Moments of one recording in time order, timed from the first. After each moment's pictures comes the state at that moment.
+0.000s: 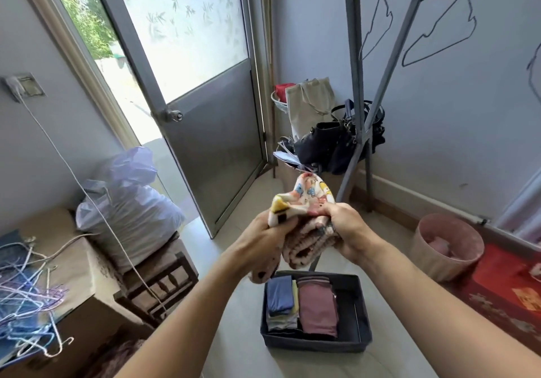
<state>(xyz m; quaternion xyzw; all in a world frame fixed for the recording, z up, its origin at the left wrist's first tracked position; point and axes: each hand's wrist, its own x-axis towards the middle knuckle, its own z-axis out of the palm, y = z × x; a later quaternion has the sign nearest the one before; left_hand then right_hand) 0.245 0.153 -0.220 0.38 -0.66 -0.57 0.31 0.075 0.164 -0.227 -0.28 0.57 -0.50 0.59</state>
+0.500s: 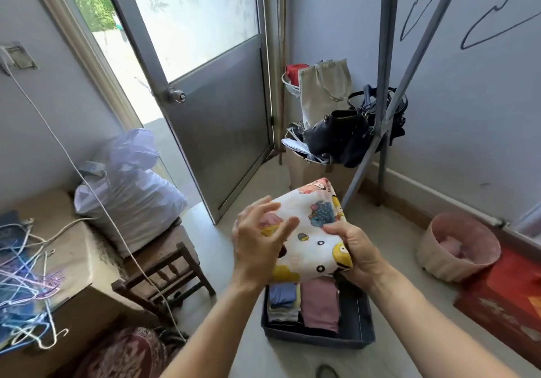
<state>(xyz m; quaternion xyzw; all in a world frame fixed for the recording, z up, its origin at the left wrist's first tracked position) 0.248 0.127 -0.265 0.54 -0.61 -0.38 0.43 0.070 0.135 -0.295 -0.18 0.42 -0.53 0.72</state>
